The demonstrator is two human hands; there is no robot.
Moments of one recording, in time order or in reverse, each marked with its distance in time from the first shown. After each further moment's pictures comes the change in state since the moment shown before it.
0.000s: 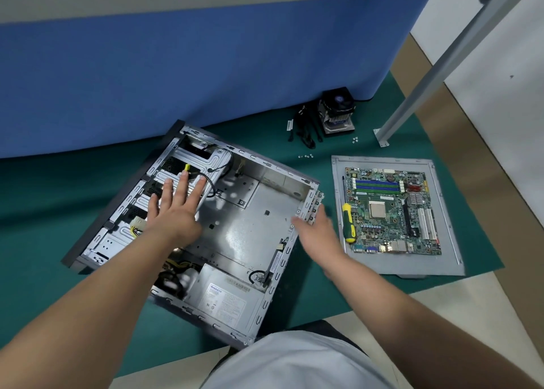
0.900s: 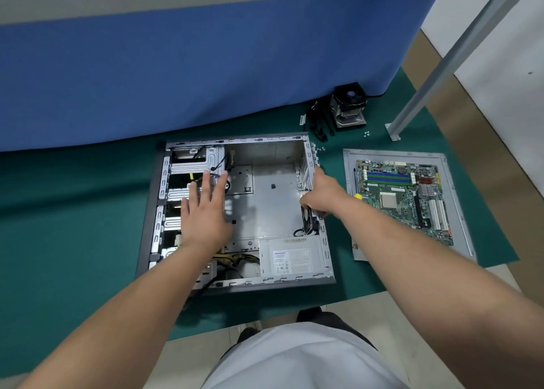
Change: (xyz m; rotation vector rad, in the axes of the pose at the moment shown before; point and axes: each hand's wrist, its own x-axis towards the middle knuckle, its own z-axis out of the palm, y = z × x) left_hand -0.048 0.033 0.031 -0.099 0.305 -0.005; right_hand 0.034 -0.053 -0.020 -0.526 -0.102 -0.178
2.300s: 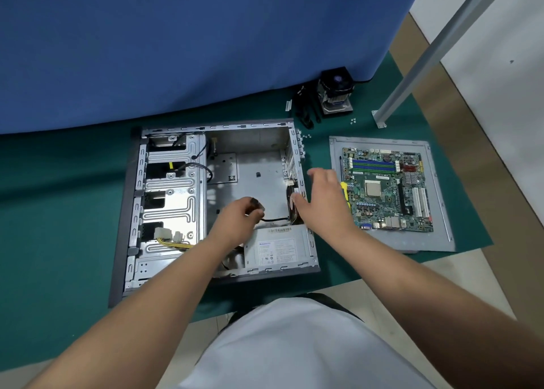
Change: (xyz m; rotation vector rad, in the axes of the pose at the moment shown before) left_hand -0.006 0.064 0.036 -0.653 -0.261 0.027; right_hand -0.058 0.033 0.019 -0.055 0.331 -0.236
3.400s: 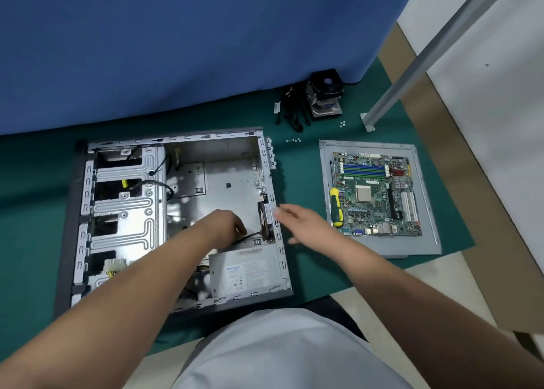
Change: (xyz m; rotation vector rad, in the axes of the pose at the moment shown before) left_hand 0.048 -0.008 -0.025 0.642 -0.399 0.045; right_hand 0.009 0.010 0.022 0.403 -0.457 0.239
